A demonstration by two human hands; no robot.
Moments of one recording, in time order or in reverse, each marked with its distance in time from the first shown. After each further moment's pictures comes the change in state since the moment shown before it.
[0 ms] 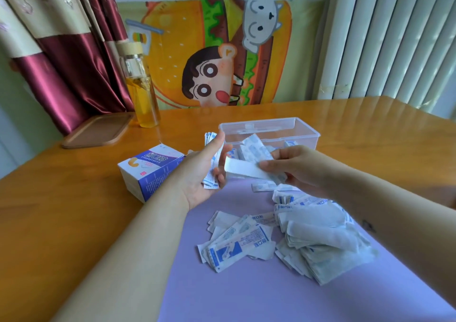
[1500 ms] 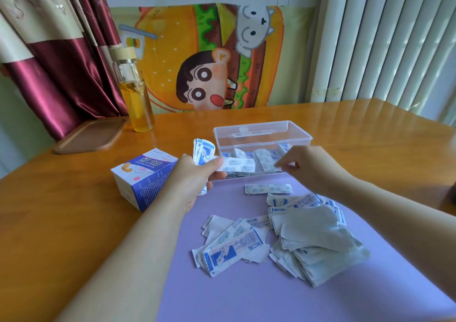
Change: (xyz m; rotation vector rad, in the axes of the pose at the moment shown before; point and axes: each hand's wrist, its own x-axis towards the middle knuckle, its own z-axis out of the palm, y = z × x) left_hand 0.015 -0.013 -0.008 0.386 0.246 0.234; right_hand -0.004 0.010 -0.028 -1.058 0.330 -0.209
